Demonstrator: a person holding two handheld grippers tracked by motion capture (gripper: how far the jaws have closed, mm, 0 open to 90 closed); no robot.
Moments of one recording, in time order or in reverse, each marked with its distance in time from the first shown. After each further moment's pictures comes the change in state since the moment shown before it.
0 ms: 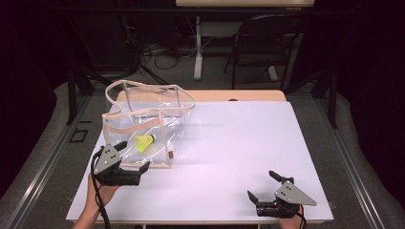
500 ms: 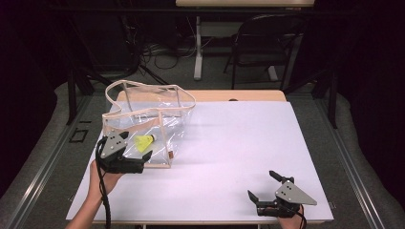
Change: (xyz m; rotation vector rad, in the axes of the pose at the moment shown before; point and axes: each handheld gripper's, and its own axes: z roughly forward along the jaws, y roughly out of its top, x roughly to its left) left arm 0.010 0.027 0.015 0.062 0.040 0.005; right arm -0.001 -0.001 0.000 0.001 -0.001 0.004
